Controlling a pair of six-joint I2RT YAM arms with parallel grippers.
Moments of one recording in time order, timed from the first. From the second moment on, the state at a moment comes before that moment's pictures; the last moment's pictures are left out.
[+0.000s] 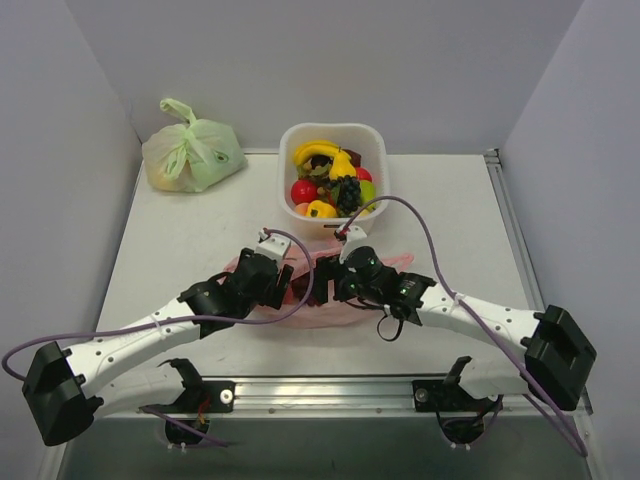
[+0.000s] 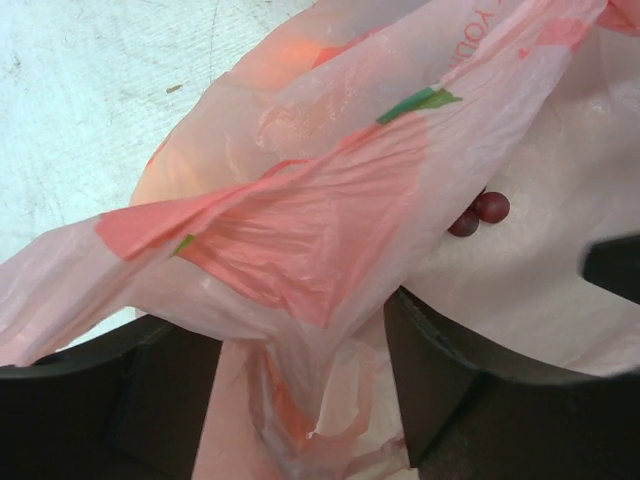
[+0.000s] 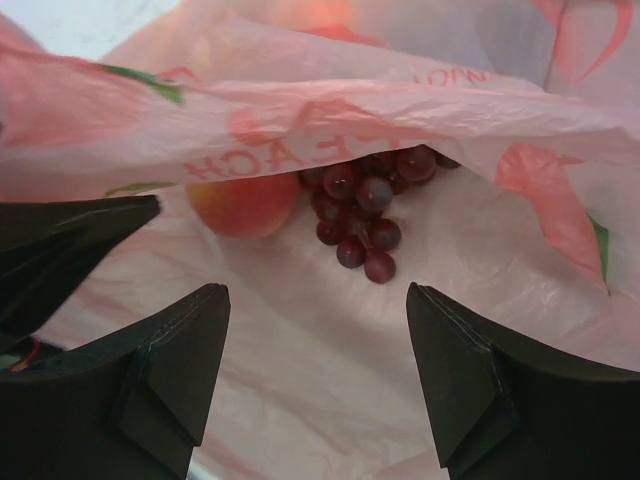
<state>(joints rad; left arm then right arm) -0.90 1.05 0.74 -0.43 -0.45 -0.28 0.92 1.24 0.76 -0.10 0.09 0.51</state>
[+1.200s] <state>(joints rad) -0.90 0.98 0.71 -0.36 -0.36 -0.28 0.89 1.80 0.84 0.44 0.45 0.65</state>
